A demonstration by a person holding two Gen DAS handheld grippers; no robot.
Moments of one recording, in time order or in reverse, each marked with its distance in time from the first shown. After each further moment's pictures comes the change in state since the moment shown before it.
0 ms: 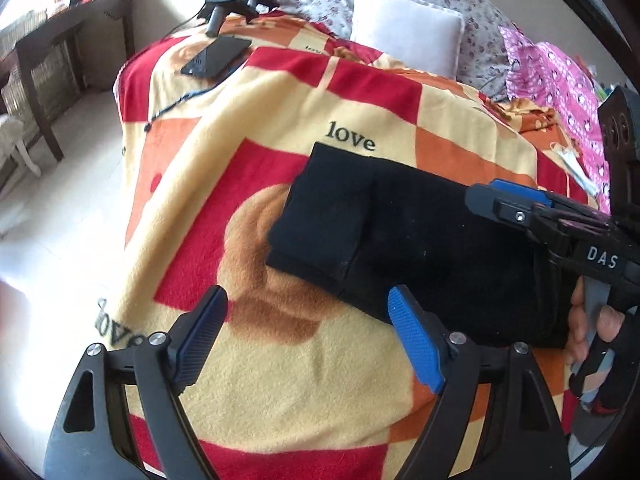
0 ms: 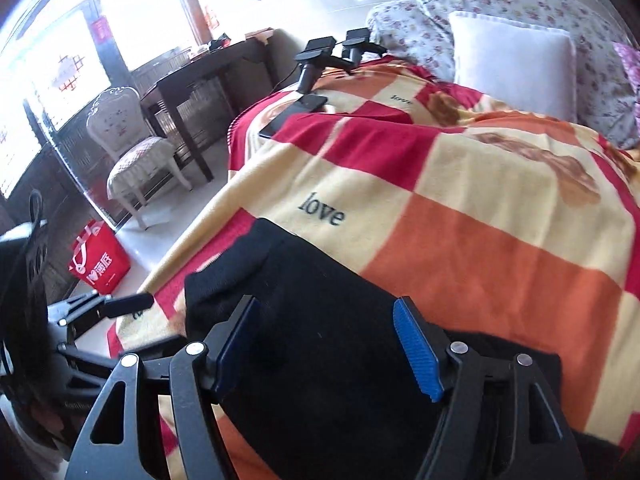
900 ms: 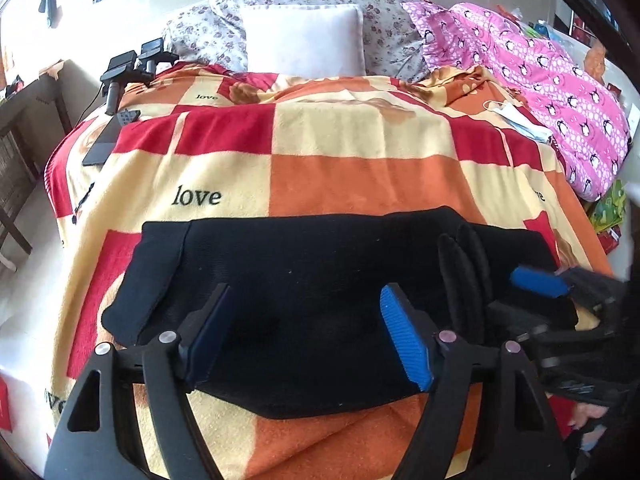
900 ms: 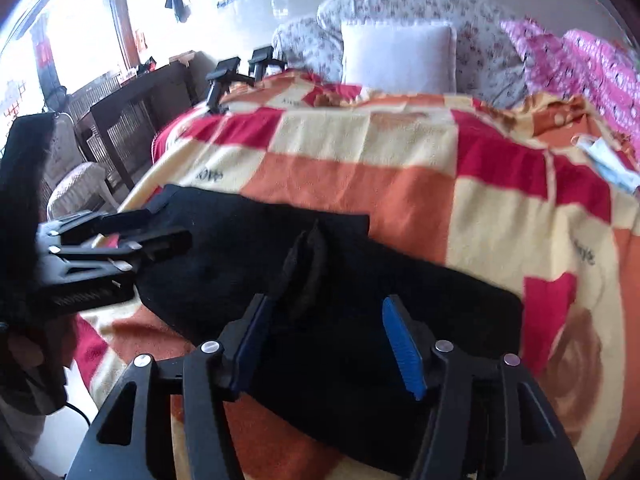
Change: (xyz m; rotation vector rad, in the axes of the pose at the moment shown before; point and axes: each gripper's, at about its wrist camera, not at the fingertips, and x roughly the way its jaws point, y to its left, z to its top) left arm 0.004 -0.125 0.010 0.284 -0.105 -0.065; right arm -0.090 -0.069 -0.113 0.154 -0.018 -0.280
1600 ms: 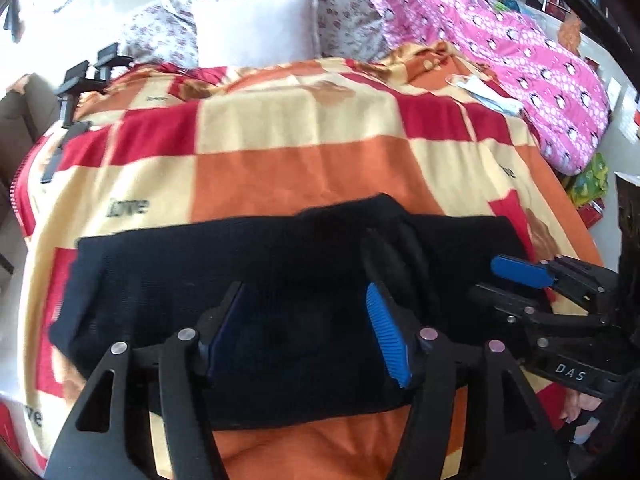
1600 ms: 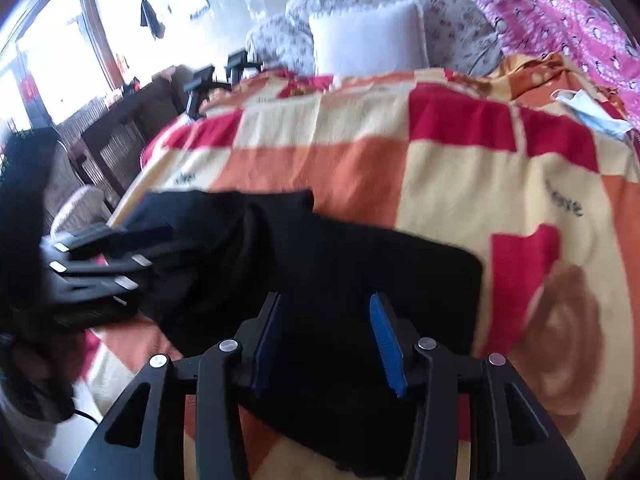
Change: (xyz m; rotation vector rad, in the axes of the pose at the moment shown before) left arm 0.010 -0.050 0.008 0.083 0.039 -0.067; right arm -0.017 -0.041 -0.013 0.084 -0.038 0.003
